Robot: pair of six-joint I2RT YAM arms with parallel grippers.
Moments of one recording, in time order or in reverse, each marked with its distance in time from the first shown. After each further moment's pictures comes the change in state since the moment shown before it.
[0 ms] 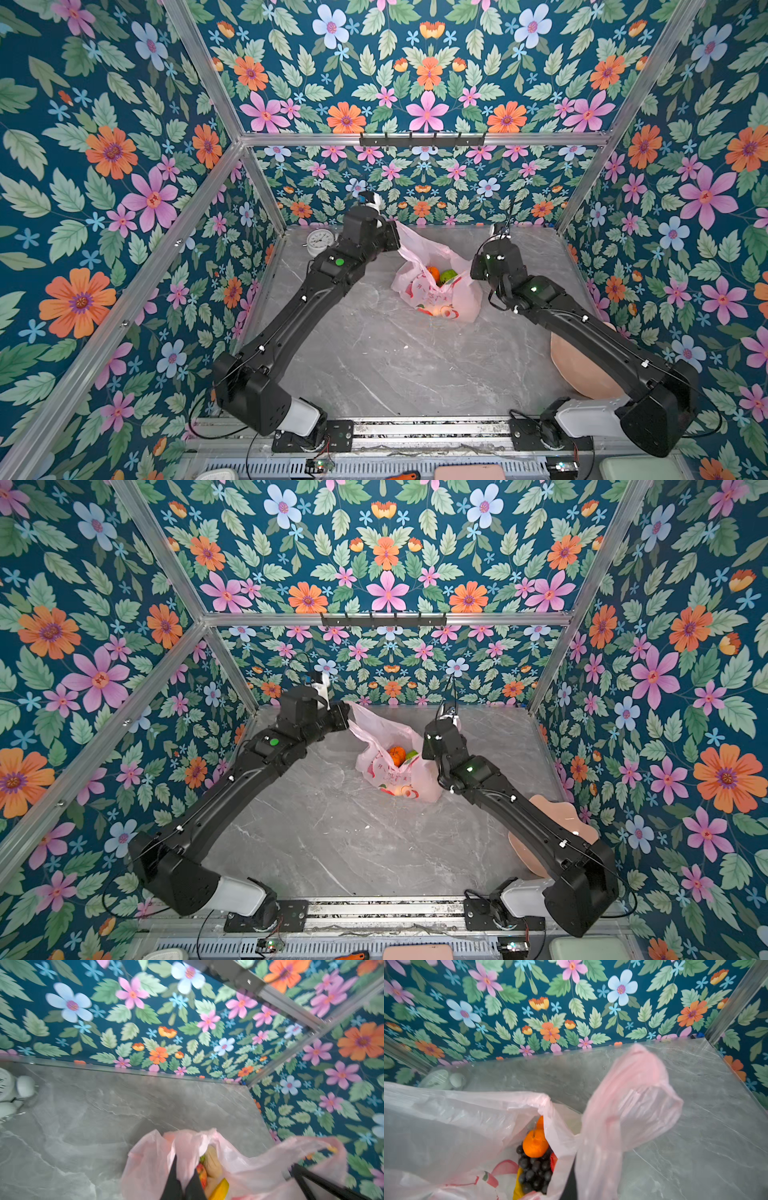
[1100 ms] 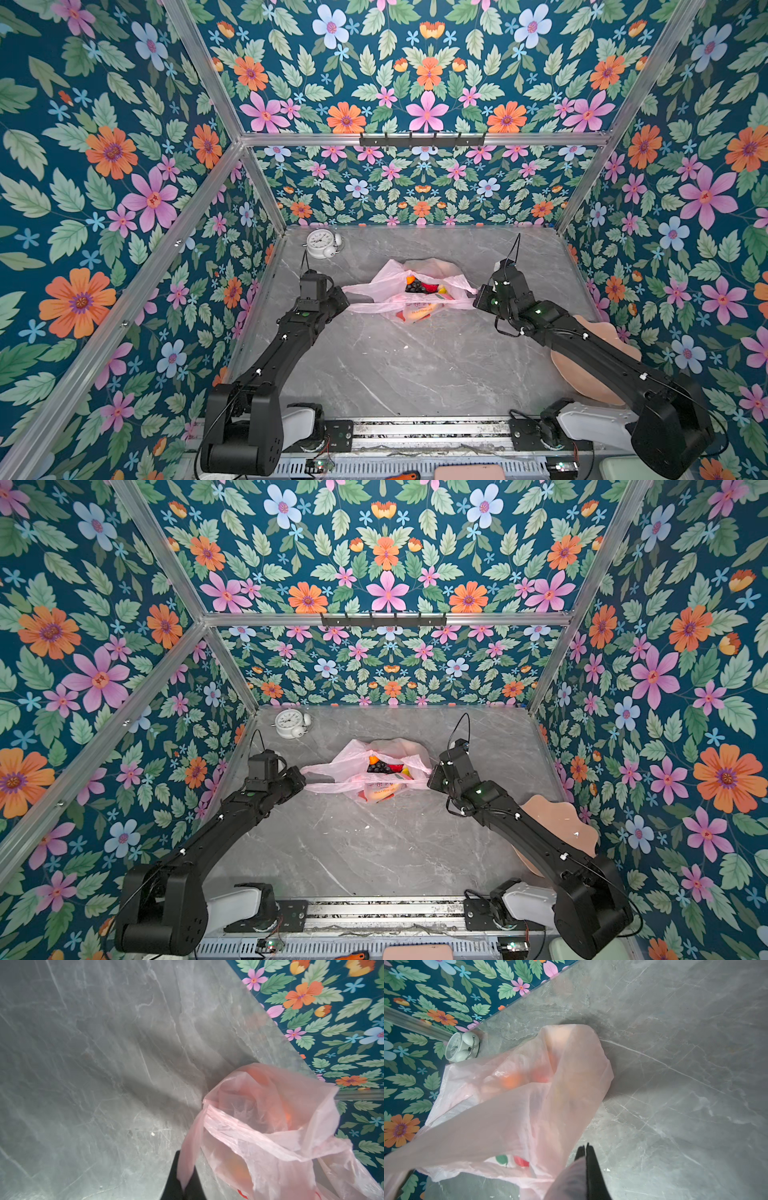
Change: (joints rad) left arm 0.308 -0.286 -0.842 0.172 0.183 -0.154; right arm -0.051 -0.146 -0.383 0.012 -0.311 0.311
